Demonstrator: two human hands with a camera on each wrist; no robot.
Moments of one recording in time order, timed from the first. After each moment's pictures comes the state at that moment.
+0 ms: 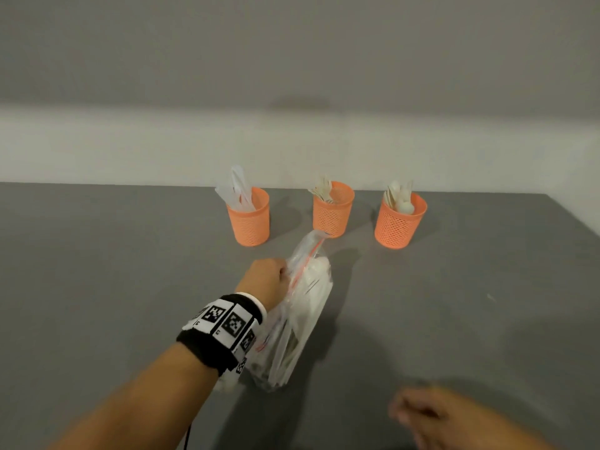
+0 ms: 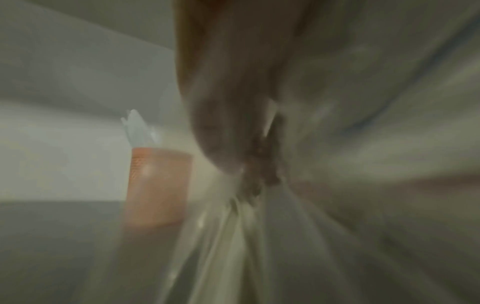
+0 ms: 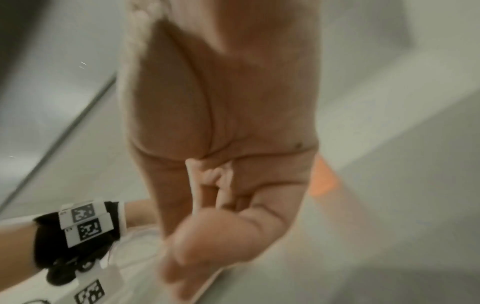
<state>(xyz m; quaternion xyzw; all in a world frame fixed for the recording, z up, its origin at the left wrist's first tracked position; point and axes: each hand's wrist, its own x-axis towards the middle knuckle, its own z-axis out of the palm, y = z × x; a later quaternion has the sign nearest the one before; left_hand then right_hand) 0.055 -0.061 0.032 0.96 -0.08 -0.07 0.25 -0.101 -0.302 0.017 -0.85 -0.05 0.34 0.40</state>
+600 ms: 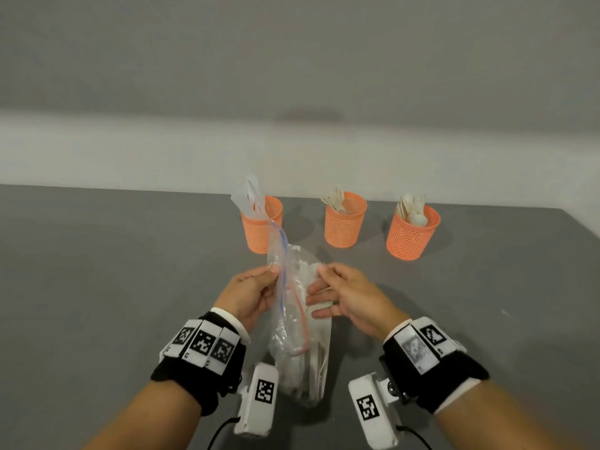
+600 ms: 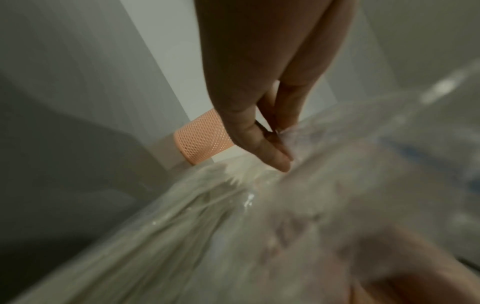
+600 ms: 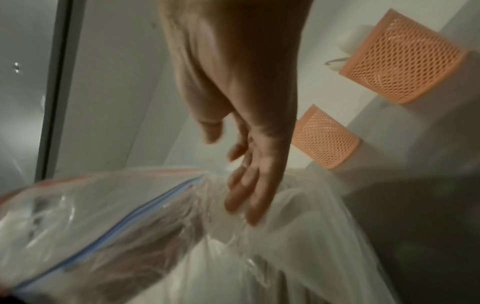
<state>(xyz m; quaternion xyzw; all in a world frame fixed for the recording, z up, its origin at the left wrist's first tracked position) 0.045 -0.029 0.024 0.56 0.10 -0.13 0.81 0.025 -0.199 0.043 -0.67 0.04 0.18 0.72</state>
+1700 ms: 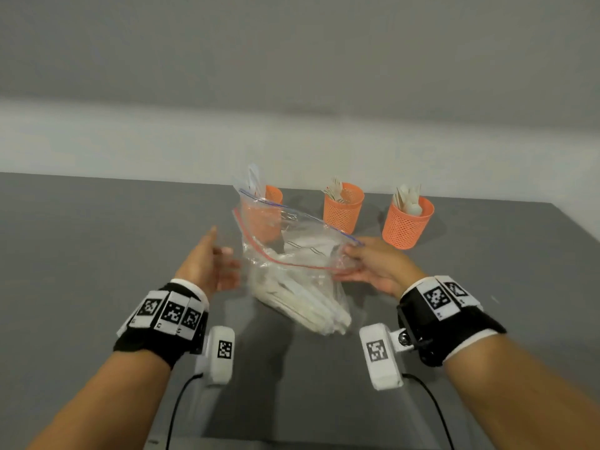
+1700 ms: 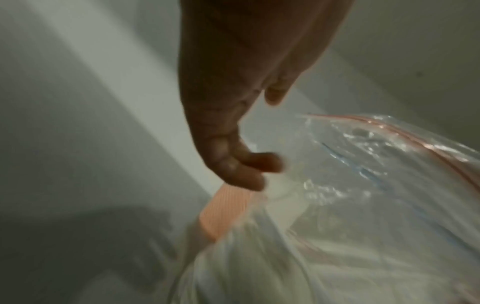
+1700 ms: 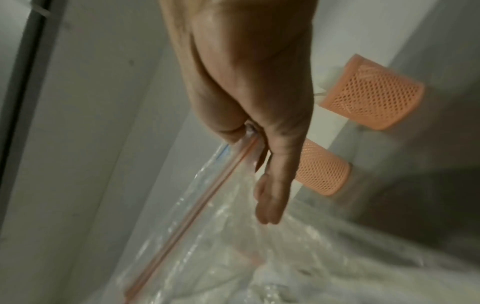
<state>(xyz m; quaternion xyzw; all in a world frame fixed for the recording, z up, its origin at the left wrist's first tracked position) 0.056 0.027 0.044 0.63 0.22 -0.11 0.74 0.044 -0.232 0.060 -0.66 0.12 0.15 0.73</state>
